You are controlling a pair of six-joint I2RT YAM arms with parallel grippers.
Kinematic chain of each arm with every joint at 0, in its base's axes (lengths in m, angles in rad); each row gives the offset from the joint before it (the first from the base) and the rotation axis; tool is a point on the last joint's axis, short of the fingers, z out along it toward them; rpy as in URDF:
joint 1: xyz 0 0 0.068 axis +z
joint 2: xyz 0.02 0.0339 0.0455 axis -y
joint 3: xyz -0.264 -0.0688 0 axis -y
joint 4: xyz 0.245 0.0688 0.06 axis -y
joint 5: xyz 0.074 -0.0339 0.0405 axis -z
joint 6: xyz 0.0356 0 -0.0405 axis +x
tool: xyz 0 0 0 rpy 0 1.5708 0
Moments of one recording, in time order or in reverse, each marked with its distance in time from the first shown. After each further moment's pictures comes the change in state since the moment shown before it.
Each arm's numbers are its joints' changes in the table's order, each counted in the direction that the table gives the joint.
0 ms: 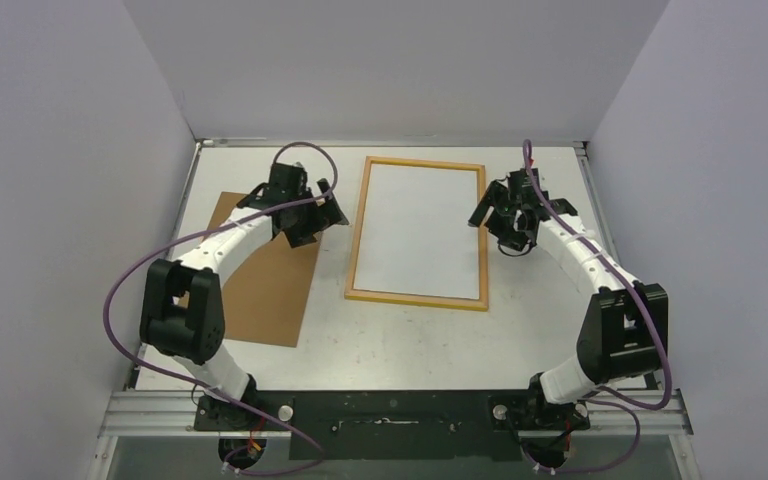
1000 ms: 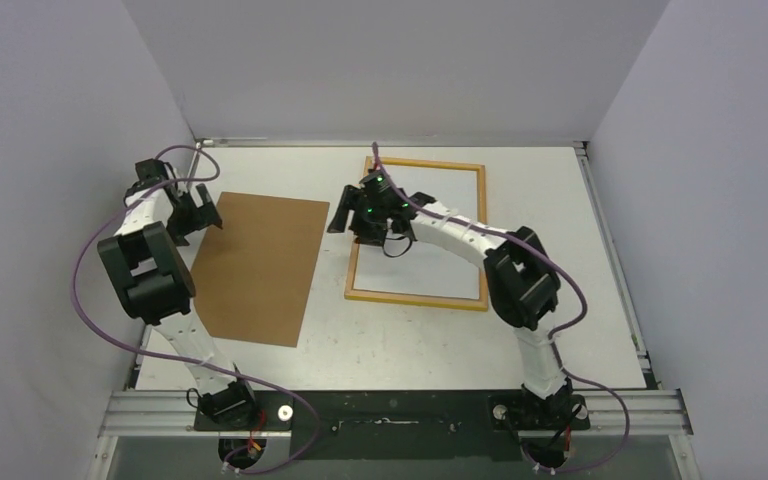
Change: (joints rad) left arm 0.724 -0.333 0.338 -0.242 -0.014 0.645; right arm 0.523 -0.525 0.489 0.173 -0.134 0.219
